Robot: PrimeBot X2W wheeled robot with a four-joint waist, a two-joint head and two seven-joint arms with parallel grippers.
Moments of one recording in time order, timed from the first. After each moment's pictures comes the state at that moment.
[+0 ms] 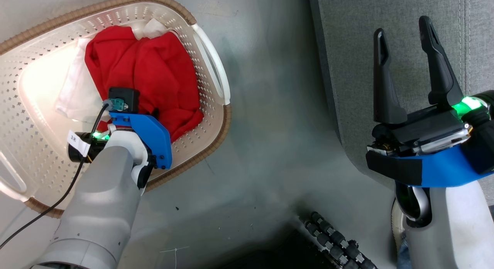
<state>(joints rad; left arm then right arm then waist) -1.00 0.06 -0.45 1.28 -0.42 -0.07 -0.01 -0.42 -0.05 0.09 -0.18 0.06 0.13 -0.17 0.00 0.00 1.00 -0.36</state>
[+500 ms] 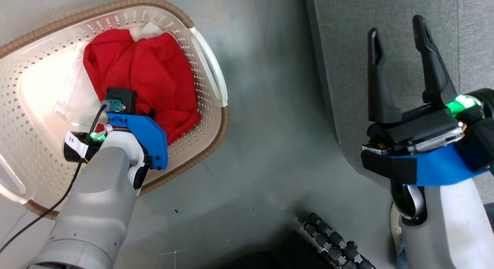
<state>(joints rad) -1.00 0.07 -0.48 1.29 -0.42 -0.07 -0.01 -0.43 -0.05 0.10 -0.16 0.06 0.13 -0.18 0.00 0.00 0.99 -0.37</state>
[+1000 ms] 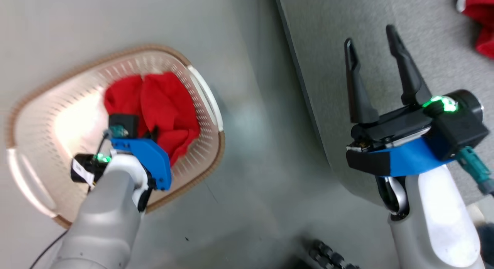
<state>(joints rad) -0.93 0.07 -0.49 1.29 -0.45 -0.08 -0.13 -0.47 -0.05 0.13 -0.03 0.03 0.13 -0.20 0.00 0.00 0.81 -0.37</state>
